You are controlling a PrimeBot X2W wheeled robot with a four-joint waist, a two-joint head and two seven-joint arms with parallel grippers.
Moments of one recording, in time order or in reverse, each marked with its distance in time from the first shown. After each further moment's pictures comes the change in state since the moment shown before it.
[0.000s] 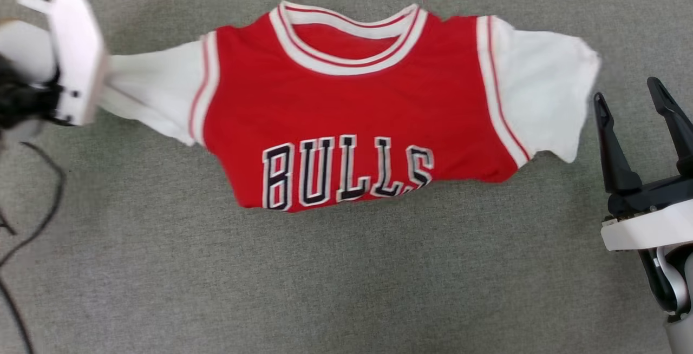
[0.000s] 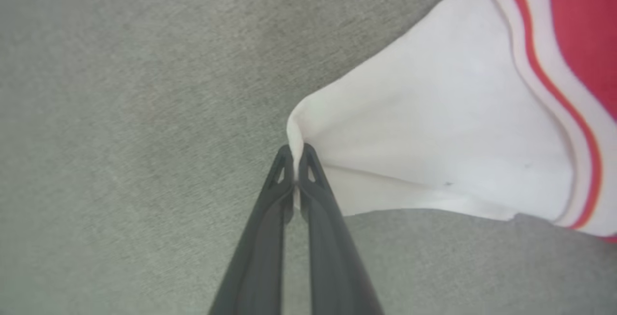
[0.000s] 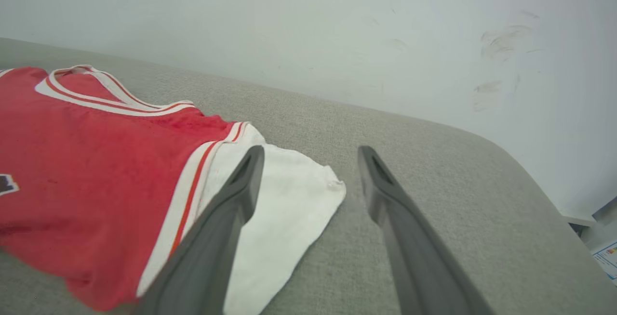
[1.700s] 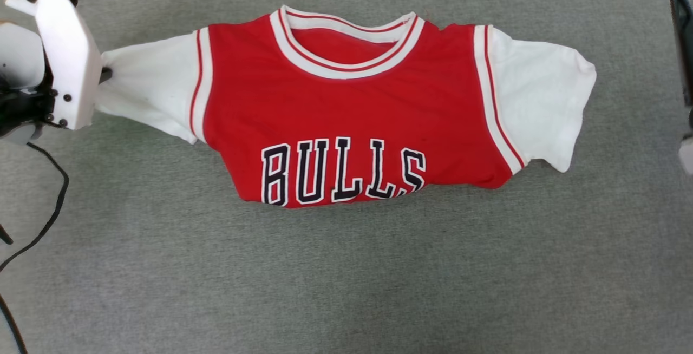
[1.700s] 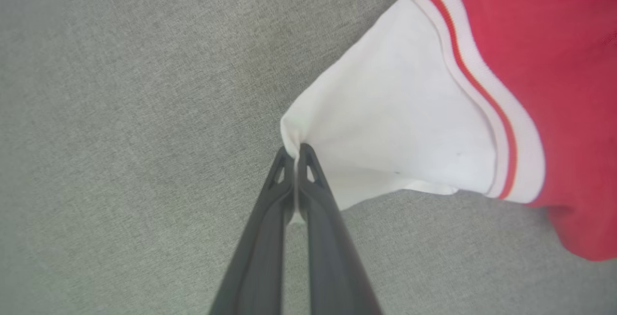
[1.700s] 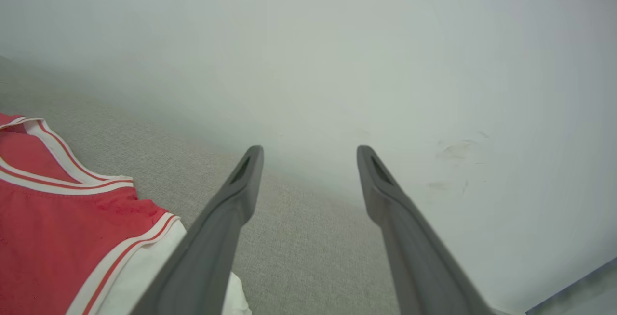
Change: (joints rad) left arm 0.026 0.067 0.010 -0.067 -0.078 0.011 -0.046; right arm -0.173 -0.160 -0.020 -0.124 0.001 0.000 0.155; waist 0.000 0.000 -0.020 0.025
